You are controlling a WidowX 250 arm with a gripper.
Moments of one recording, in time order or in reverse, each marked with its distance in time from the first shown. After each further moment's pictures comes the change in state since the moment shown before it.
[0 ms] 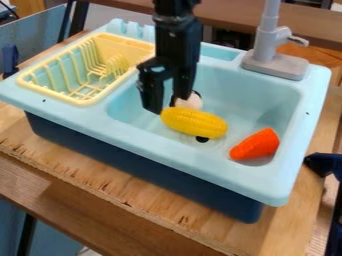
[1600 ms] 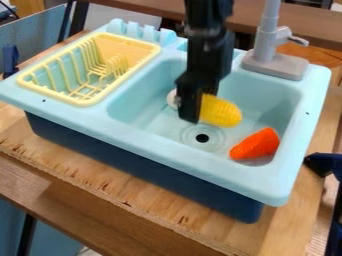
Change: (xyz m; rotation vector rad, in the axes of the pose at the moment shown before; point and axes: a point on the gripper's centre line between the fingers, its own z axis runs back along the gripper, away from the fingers) arm 0.030 0.024 -0.004 0.045 -0.003 0.105
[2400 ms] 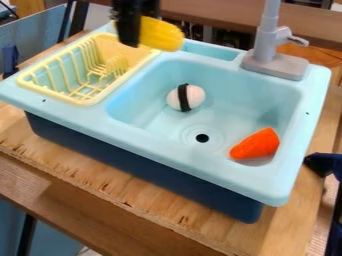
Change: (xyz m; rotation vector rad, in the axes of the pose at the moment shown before) arm -0.092 -0.014 0.083 0.001 0.133 0.160
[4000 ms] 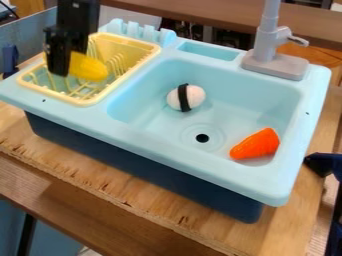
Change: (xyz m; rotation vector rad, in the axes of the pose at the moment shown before) arm -0.098 -0.016 -0.070 -0.193 0.066 0.161
